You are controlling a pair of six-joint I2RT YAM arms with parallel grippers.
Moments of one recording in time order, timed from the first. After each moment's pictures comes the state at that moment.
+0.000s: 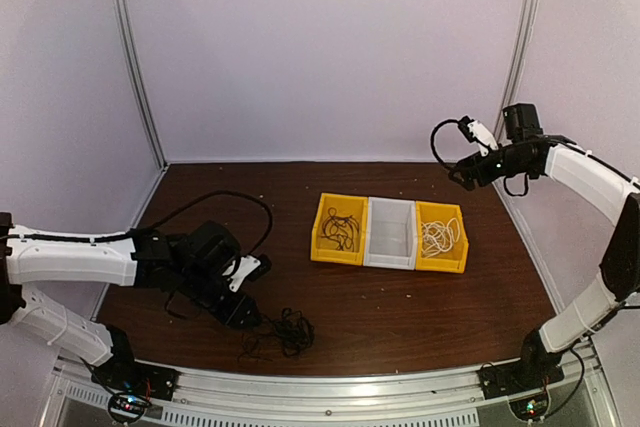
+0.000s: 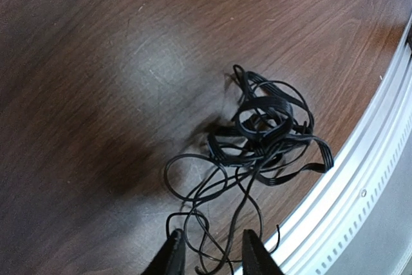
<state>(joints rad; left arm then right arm) -0.97 1.26 0.73 -0.54 0.20 -0.38 0.08 1.48 1.28 -0.52 -0.30 -0.33</state>
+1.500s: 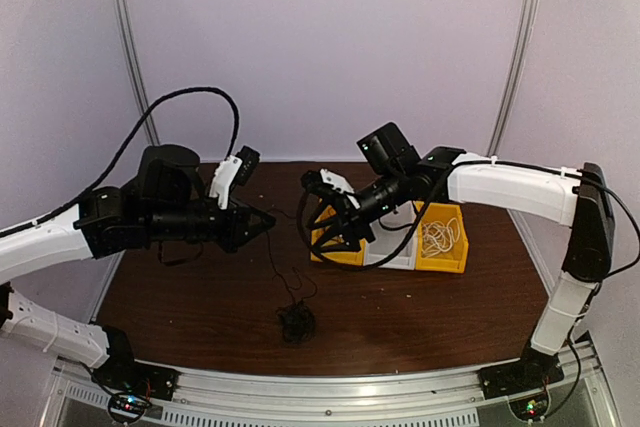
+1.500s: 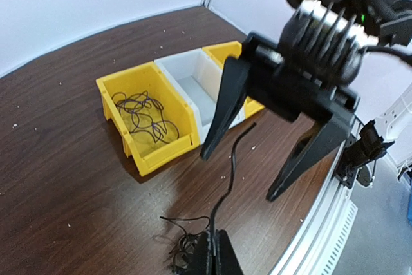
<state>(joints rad) -0.98 1.12 1.00 -0.37 0.03 -0.33 0.81 1.75 1.48 -0.49 -0.81 -0.50</state>
